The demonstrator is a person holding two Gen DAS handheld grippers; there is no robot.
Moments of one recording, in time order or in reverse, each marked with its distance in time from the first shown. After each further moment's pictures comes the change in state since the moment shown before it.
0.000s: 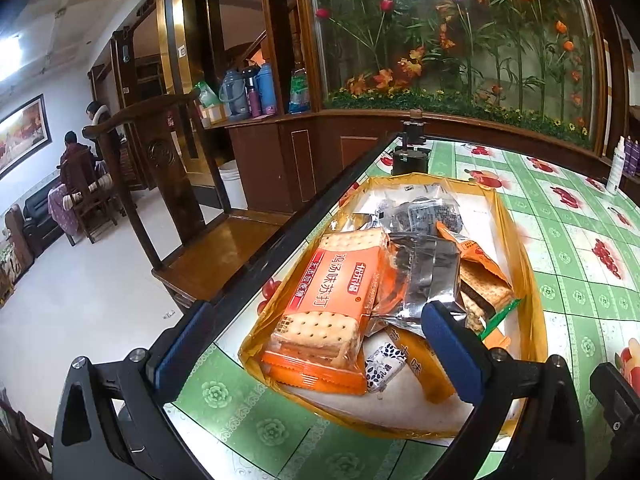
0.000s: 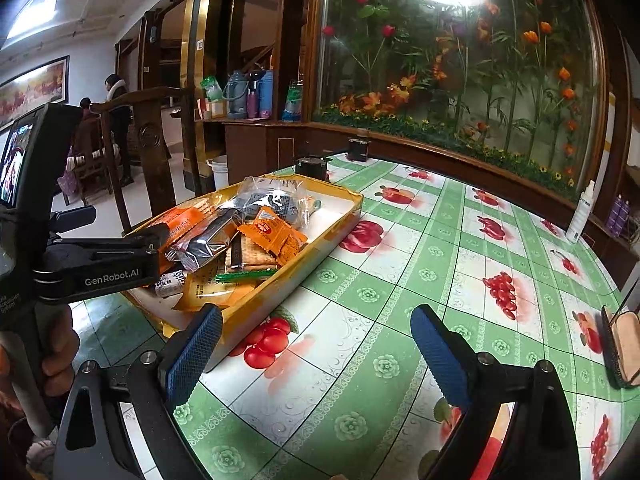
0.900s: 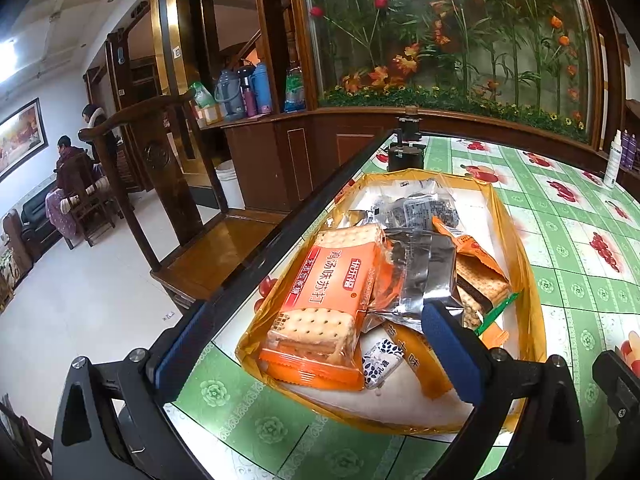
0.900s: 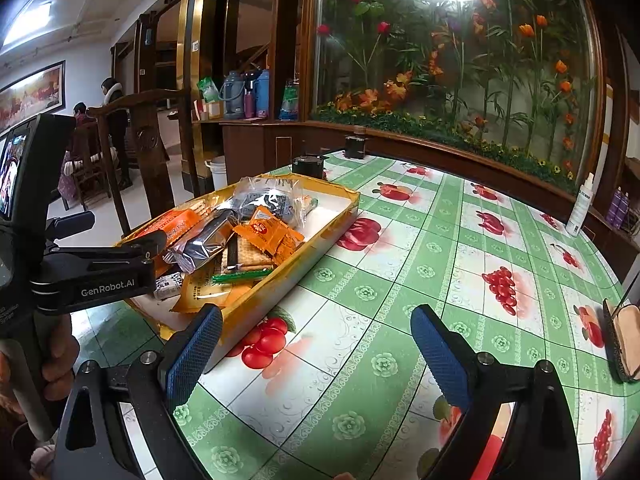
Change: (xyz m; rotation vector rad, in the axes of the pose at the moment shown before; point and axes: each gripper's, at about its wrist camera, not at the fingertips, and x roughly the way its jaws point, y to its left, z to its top) left arm -0.001 0.002 0.000 0.017 0.011 -0.013; right arm 0.000 -0.003 0.000 0.023 0.004 0.003
